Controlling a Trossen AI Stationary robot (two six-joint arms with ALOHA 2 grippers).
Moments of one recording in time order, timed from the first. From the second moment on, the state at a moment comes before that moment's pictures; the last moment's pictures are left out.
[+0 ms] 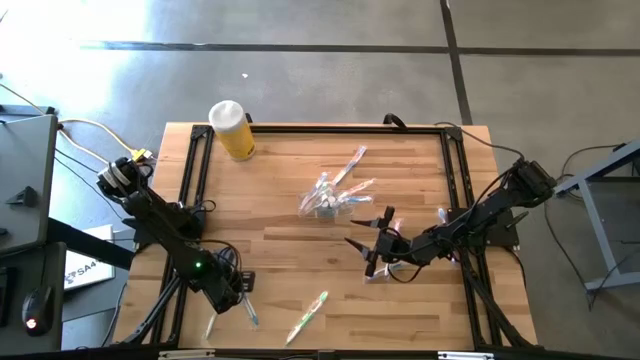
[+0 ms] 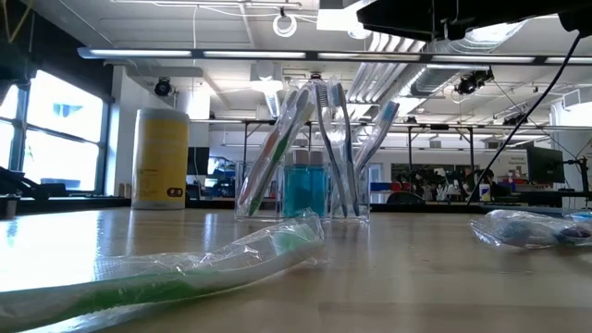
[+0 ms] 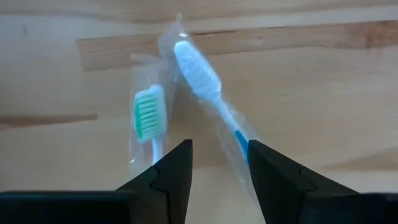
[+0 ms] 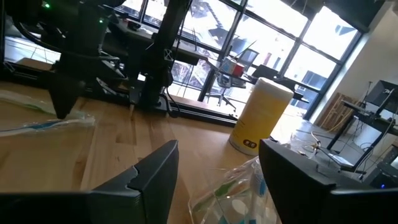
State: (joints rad) left arm -0.84 1.44 0.80 -0.67 -0.10 -2.36; right arm 0.51 1.51 0.58 0.94 0.84 -0.34
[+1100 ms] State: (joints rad) left arm -0.74 1.44 0.67 -0.54 -0.14 -1.97; right arm 0.51 1.51 0.58 0.89 0.85 -0.33
